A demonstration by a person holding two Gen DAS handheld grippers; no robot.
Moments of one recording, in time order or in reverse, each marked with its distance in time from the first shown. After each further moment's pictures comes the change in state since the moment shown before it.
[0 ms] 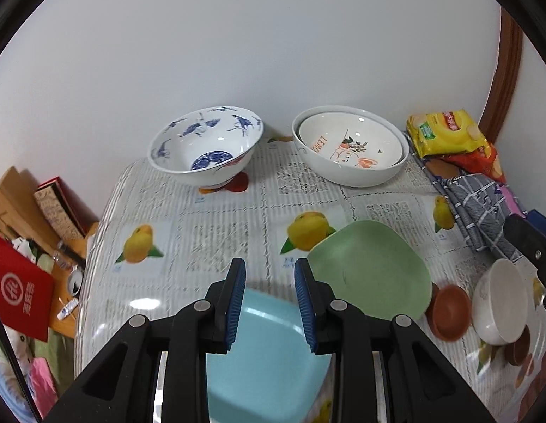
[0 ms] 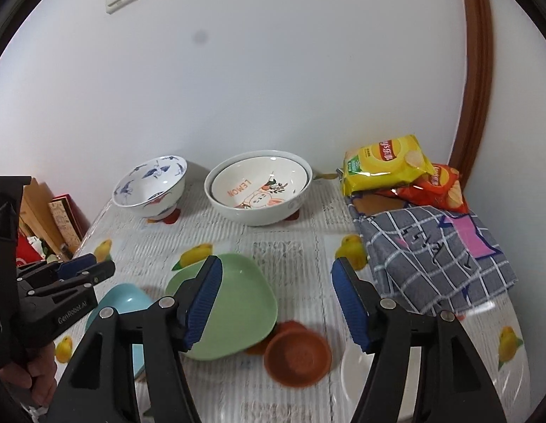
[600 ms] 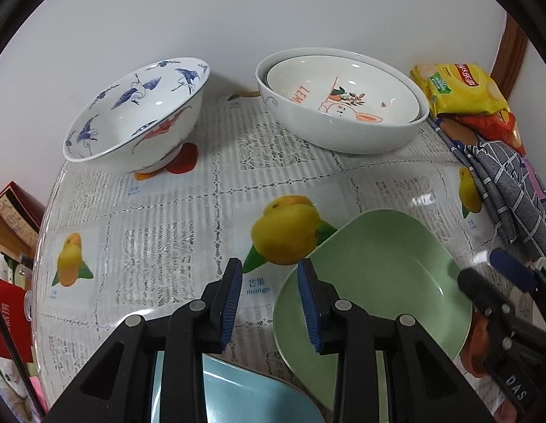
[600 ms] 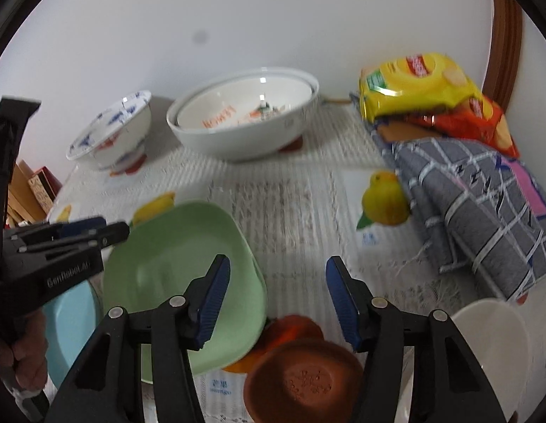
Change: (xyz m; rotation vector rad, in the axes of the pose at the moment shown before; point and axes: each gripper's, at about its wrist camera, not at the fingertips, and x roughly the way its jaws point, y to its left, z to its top) left arm 0.102 -0.028 0.010 0.055 0.147 -0.064; right arm 0.115 -0.009 -0.044 0.030 0.202 0.016
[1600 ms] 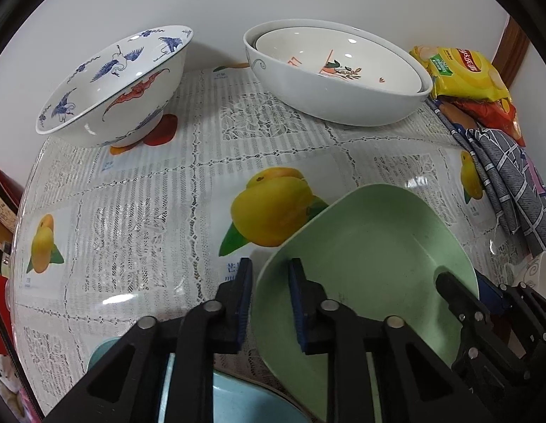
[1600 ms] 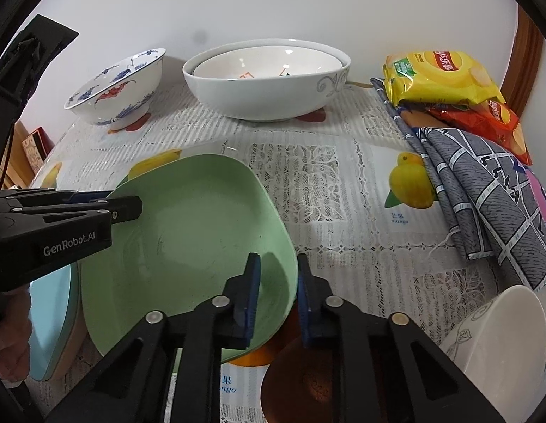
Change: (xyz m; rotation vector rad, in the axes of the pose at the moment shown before) left arm 0.025 -0.005 -0.008 -0.008 0.064 -0.047; right arm 0.020 0.025 -0.013 -0.100 0.031 -0.043
